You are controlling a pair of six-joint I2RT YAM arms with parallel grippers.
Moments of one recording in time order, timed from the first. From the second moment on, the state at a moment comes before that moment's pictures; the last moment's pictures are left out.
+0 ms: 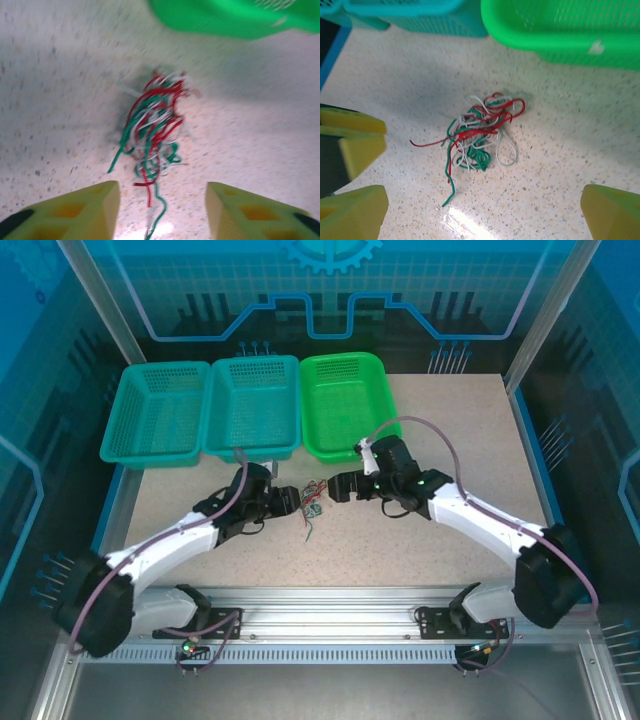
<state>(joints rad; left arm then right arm) -0.53 1.24 0.65 -0.20 0.08 -0.73 0.62 1.39 0.95 -0.34 -0.20 0.43</state>
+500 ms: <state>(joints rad) -0.53 1.50 0.71 -0.05 0.13 -0.81 0.62 1.55 1.02 -0.40 -0.23 0.53</state>
